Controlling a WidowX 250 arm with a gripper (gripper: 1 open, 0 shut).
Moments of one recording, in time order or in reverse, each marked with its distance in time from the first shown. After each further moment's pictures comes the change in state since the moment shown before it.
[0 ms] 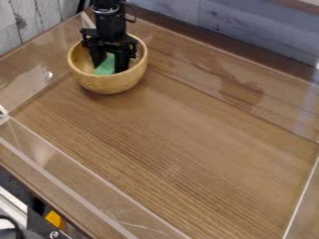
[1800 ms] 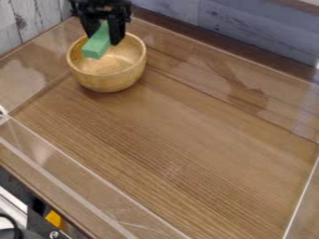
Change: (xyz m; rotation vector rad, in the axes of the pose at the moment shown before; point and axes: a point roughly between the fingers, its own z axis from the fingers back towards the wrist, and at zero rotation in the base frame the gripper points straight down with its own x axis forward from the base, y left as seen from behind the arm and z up) arm -0.011 0.009 0.066 -0.064 -0.114 0.059
